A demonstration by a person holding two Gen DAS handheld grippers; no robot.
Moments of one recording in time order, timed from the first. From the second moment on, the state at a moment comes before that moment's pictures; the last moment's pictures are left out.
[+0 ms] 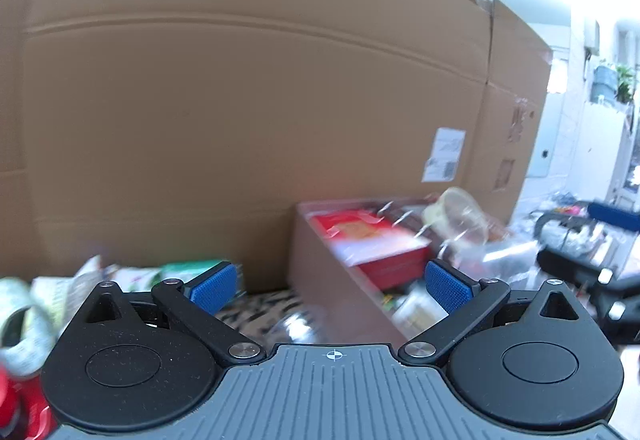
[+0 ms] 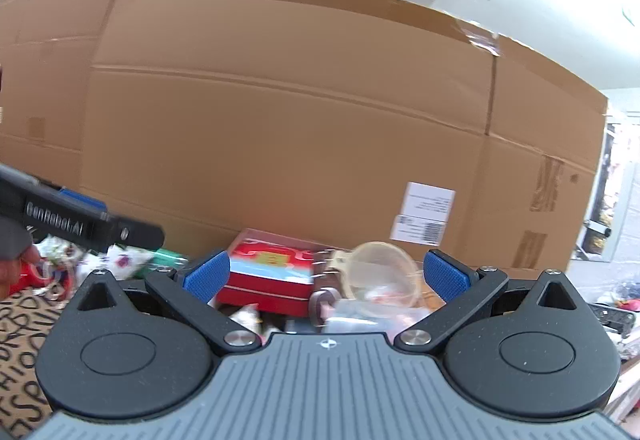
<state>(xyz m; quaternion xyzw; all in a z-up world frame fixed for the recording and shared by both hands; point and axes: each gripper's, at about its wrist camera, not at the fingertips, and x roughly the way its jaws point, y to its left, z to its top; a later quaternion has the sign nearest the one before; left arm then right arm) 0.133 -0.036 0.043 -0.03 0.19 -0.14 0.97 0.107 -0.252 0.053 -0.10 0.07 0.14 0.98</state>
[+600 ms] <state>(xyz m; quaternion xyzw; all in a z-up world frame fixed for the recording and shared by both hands) 0.066 0.045 -0.022 -0.08 0.23 -0.08 0.97 0.062 -0.155 0.000 -0.21 0.08 0.23 0.95</state>
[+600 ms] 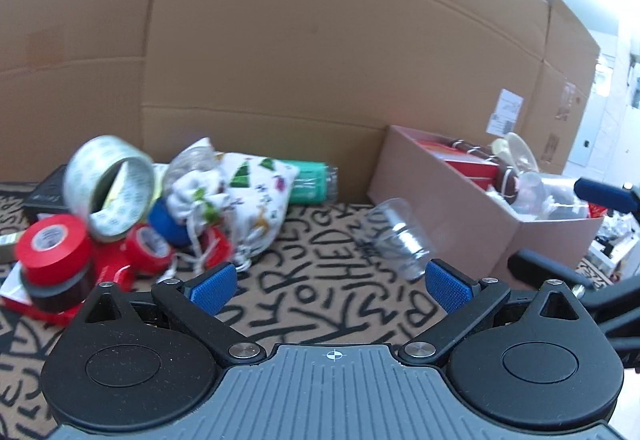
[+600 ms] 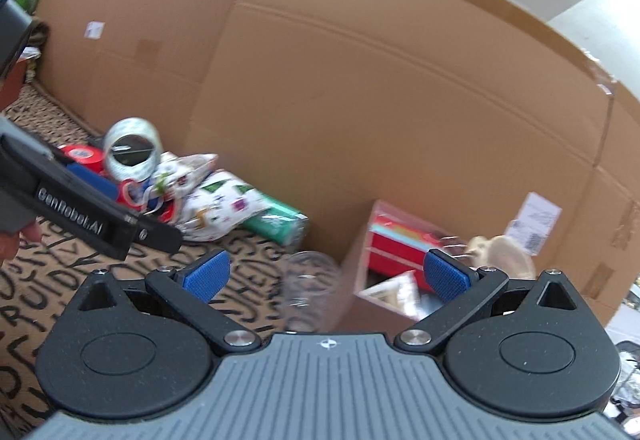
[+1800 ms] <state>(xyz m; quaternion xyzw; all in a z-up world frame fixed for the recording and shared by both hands) 0.137 0.100 -0.045 -0.14 0.26 -0.14 0.95 0.149 -0.030 -0.091 -0.32 0.18 0.09 0.93</state>
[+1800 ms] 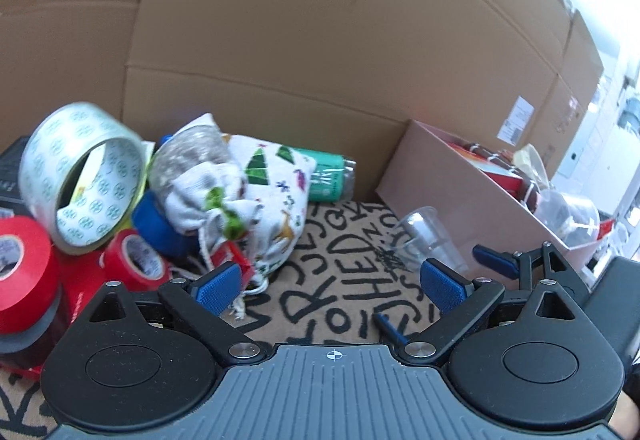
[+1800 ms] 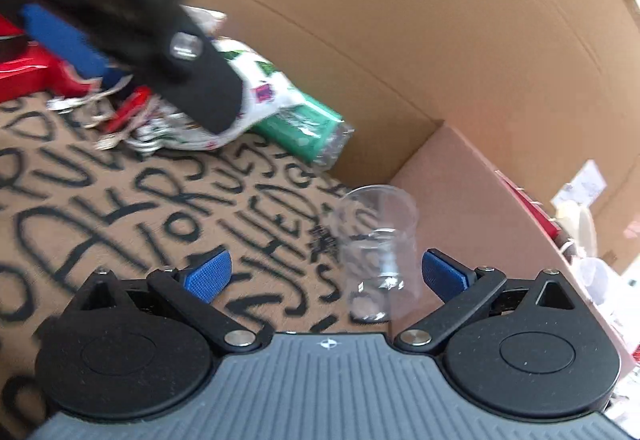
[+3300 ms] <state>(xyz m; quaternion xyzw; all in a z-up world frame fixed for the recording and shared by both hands) 0.178 0.145 -0.042 -0.19 0.26 -0.09 0.94 0.165 0.018 -0.082 -0.26 0.20 0.29 0.90</state>
